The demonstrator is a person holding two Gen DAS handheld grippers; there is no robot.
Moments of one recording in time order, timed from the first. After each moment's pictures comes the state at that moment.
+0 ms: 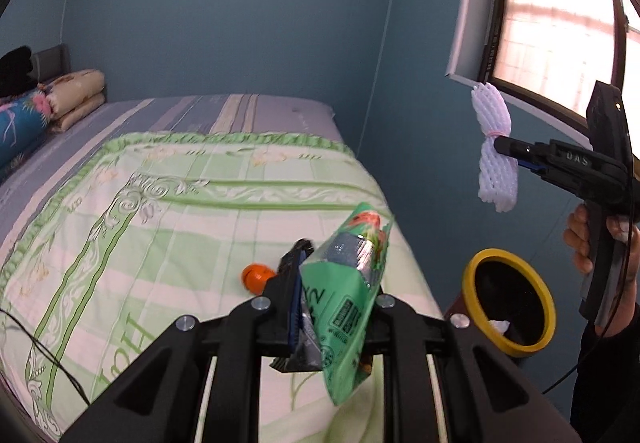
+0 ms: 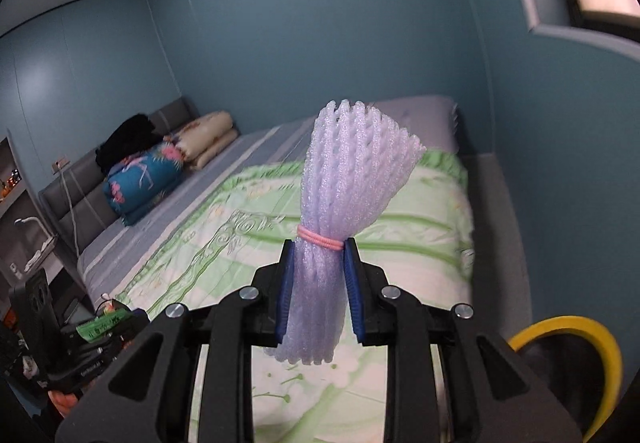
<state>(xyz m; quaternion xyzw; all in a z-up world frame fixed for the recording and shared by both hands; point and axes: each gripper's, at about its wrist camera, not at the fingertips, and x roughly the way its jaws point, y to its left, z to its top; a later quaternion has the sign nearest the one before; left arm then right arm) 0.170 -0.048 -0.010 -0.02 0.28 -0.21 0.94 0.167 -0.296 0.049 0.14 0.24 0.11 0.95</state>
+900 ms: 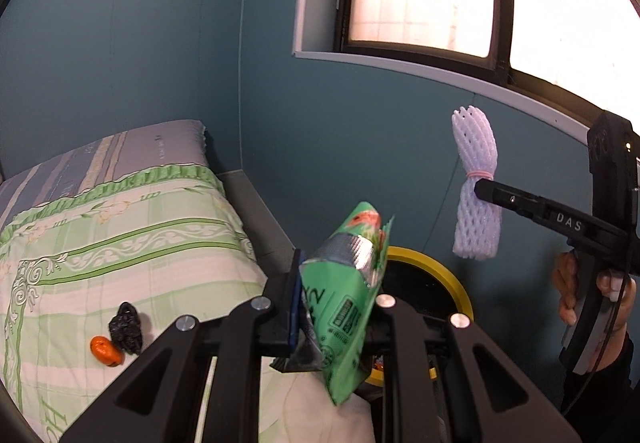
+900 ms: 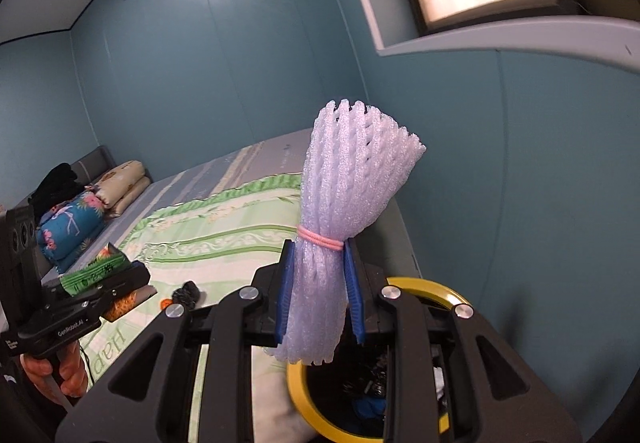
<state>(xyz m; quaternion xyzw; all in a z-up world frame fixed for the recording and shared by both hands) 0.150 -0.270 0.005 0.07 0.26 -0.39 0.88 0.016 -0.445 0.014 0.16 0.20 -0.07 0.96</state>
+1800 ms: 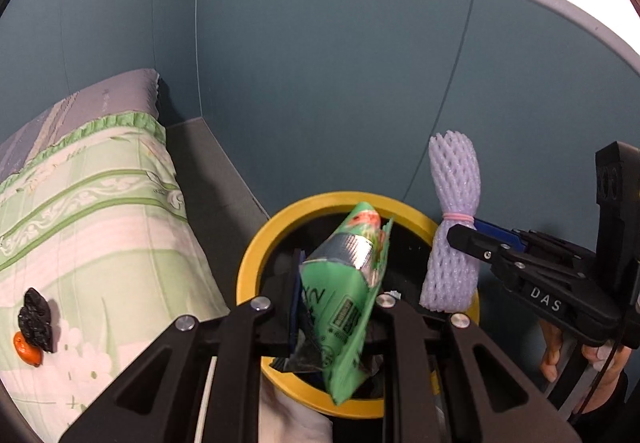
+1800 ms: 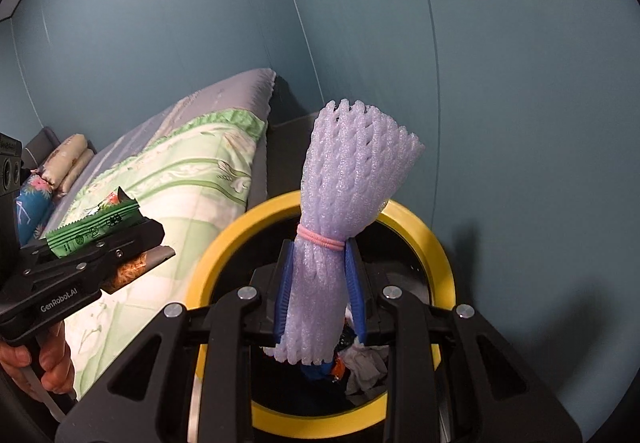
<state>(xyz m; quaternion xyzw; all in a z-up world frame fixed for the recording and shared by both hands) 0.183 -0.390 -0.098 0.10 0.35 -0.42 0.83 0.032 -0.489 -0.107 0.18 0.30 -0.15 0.92</state>
